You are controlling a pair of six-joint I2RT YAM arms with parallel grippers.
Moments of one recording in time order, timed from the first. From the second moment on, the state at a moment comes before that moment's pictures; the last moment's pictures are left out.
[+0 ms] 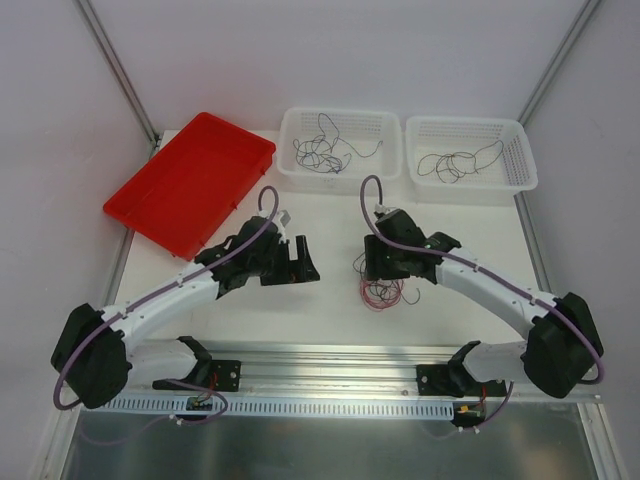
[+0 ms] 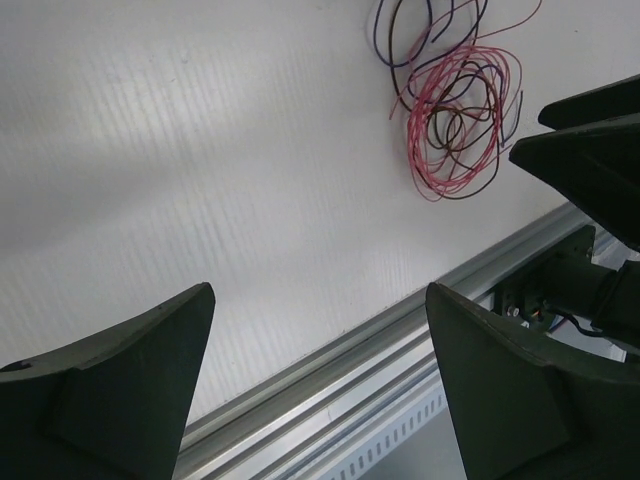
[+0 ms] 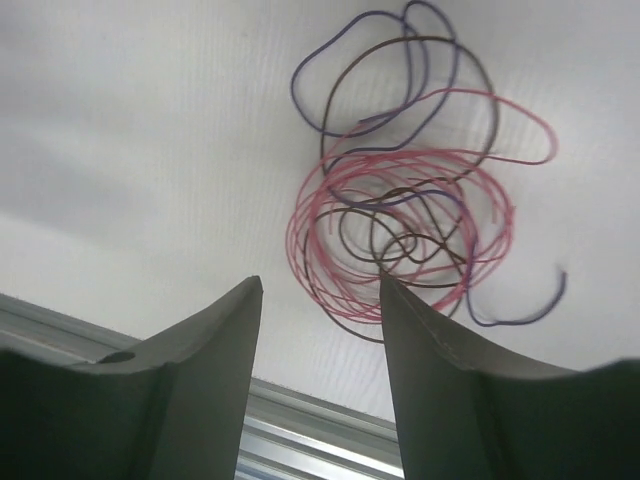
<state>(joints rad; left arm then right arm) -0.67 1.14 0.72 -0.35 0.18 -0.74 0.71 1.32 0.91 -0.62 0.05 0.52</state>
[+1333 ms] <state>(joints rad) -1.00 1.95 1.26 -0.38 0.09 -0.77 0.34 1.05 0.73 -0.62 -0.13 0.48</state>
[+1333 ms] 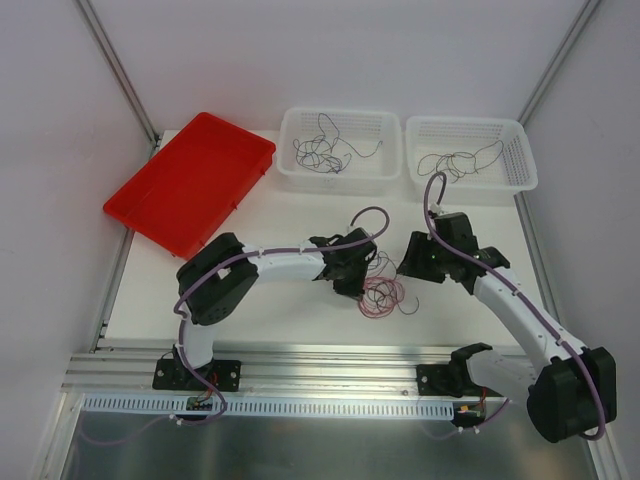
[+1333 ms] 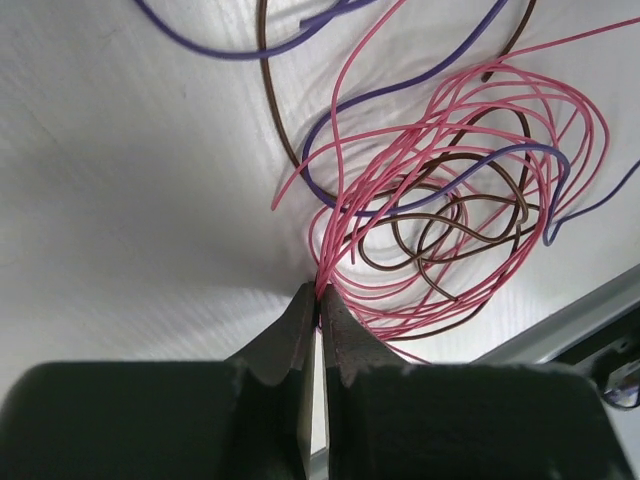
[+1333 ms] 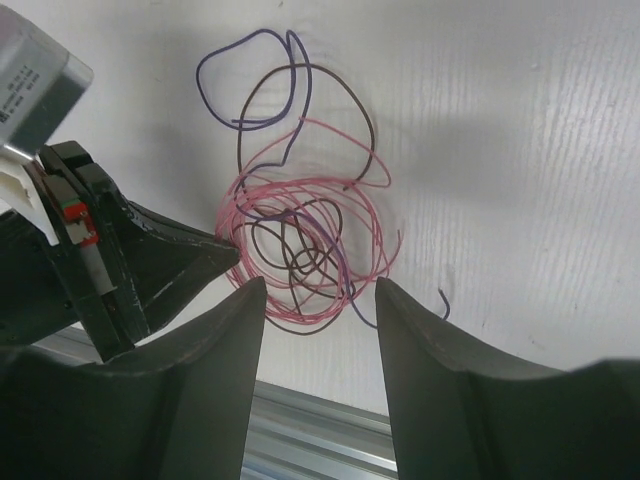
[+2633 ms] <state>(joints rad) -1.00 1.82 1.17 -0.50 0.15 -0.61 0.38 1.54 0.85 -0.40 -0.18 0.62</state>
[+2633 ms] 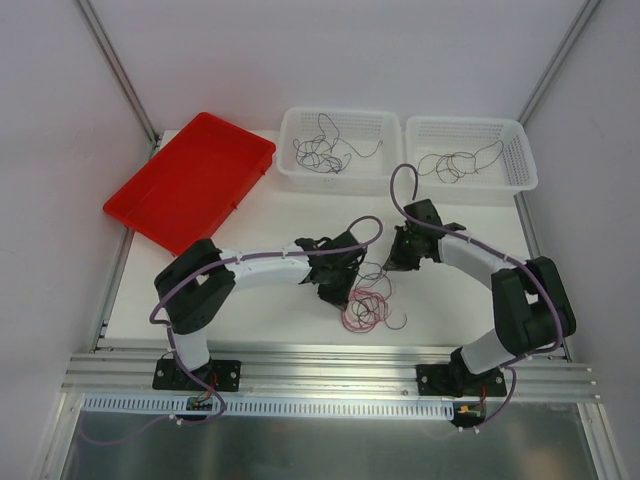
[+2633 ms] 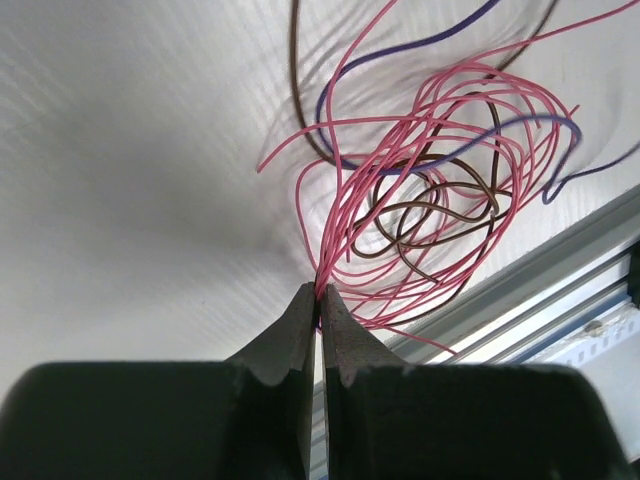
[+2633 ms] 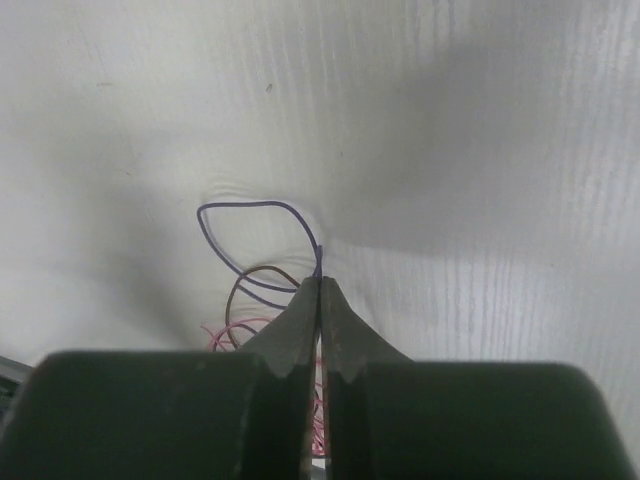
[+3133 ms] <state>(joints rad) -0.83 1.58 1.00 -0.61 0.05 -0.51 0.18 1.15 1.23 -0.67 -0.06 0.47</state>
